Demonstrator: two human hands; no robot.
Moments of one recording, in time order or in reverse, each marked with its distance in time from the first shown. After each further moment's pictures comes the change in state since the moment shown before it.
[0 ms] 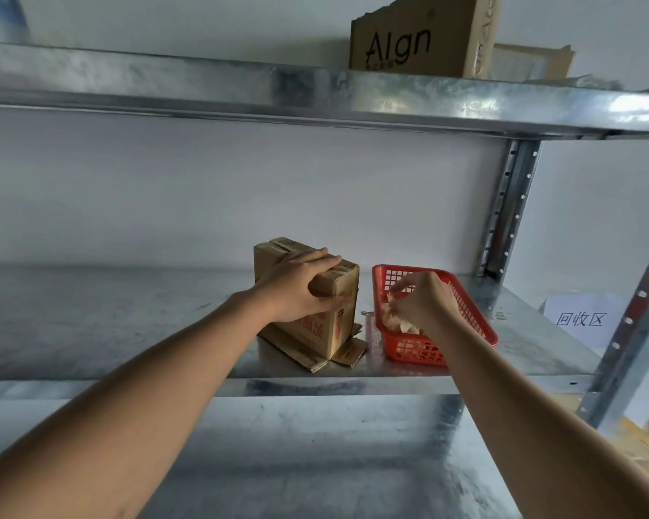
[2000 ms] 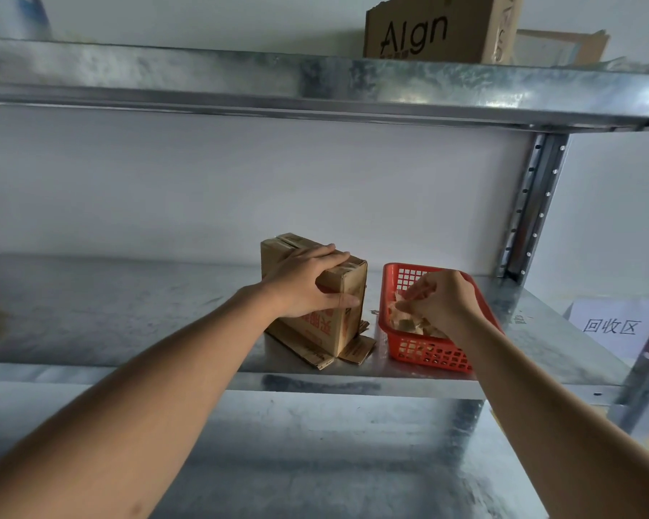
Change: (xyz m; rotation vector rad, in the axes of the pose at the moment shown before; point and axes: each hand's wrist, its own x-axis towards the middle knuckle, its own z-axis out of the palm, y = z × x) left_hand -0.001 0.006 0.000 0.006 -0.019 -0.086; right_hand 0.016 0.027 -0.001 0.181 -0.019 -0.121
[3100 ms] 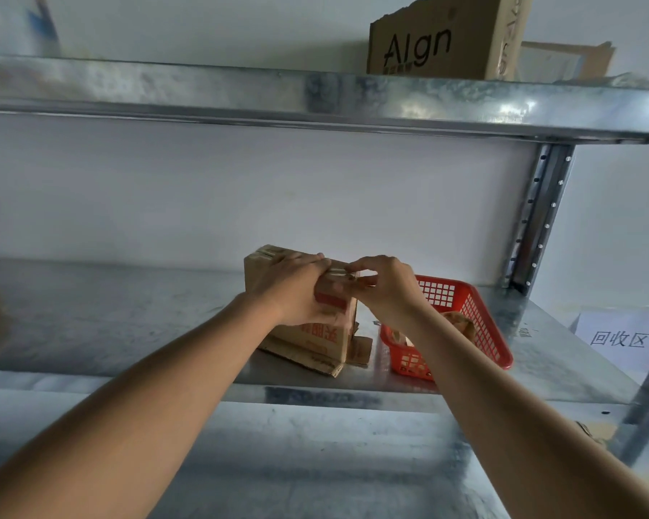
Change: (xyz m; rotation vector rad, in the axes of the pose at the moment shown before) left_hand -0.001 -0.001 -0.013 0.273 0.090 0.039; right_hand -0.002 -0.077 0.032 0.033 -0.087 -0.377
